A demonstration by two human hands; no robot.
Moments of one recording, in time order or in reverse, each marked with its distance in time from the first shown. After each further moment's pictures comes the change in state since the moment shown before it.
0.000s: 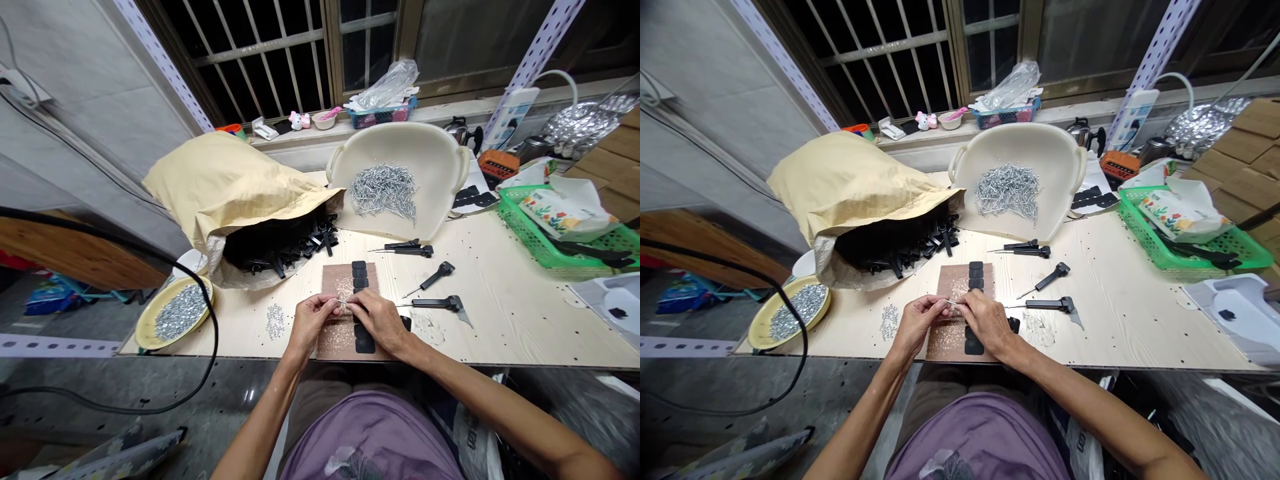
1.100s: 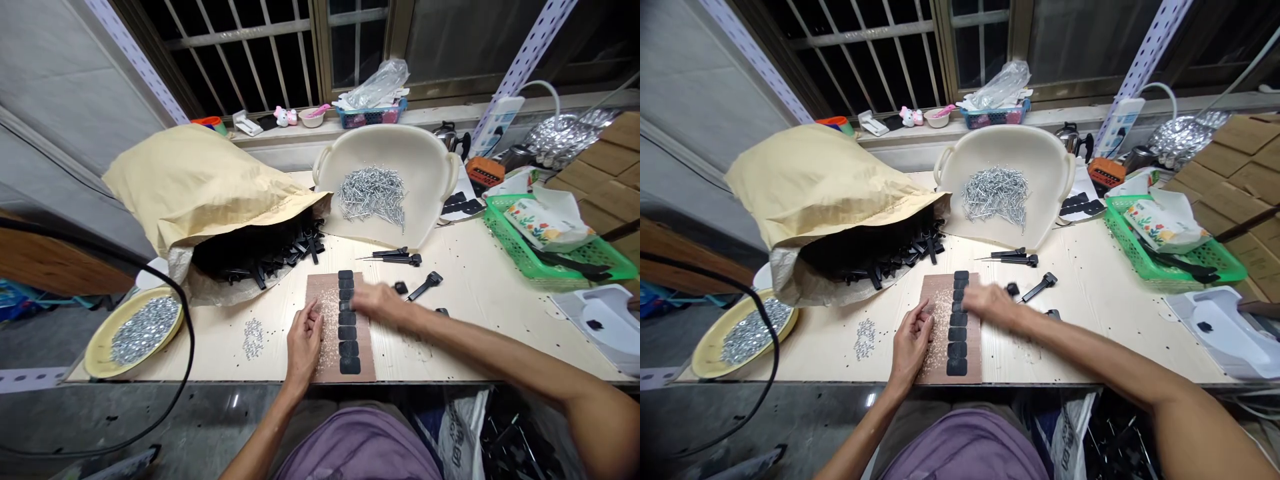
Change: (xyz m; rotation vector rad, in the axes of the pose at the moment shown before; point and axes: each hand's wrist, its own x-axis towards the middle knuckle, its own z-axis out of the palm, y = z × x) left_hand 0.004 -0.031 0.012 0.593 0.224 0.317; right_hand 0.043 0.078 -0.035 -0.191 -0.259 -0.443
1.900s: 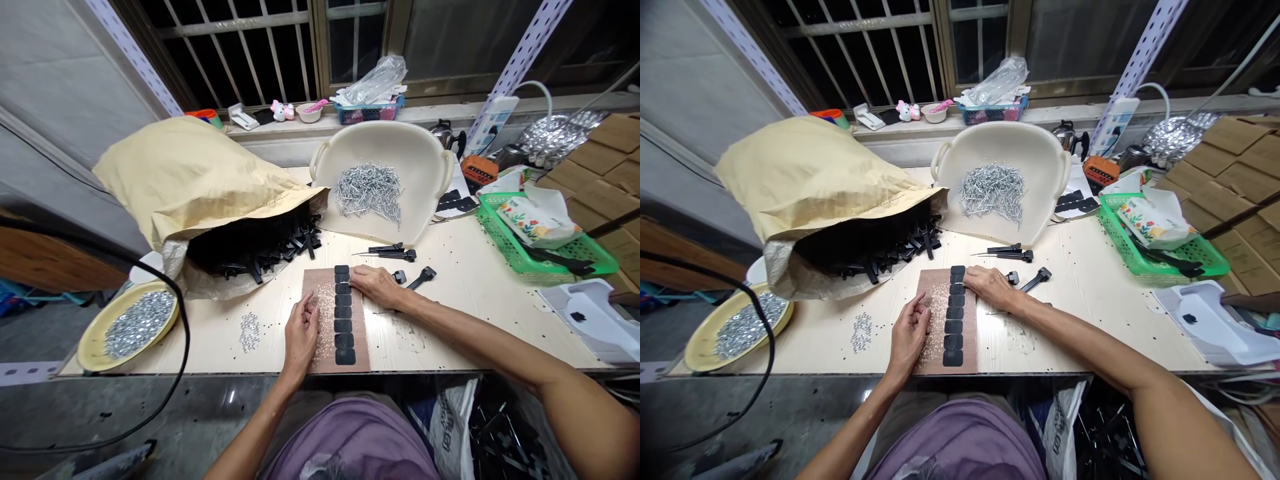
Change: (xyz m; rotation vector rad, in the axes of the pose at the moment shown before) left_hand 0.000 0.006 0.002 -0.126 0.008 -0.050; right_hand 0.009 0.034 0.004 -0.125 0.081 0.081
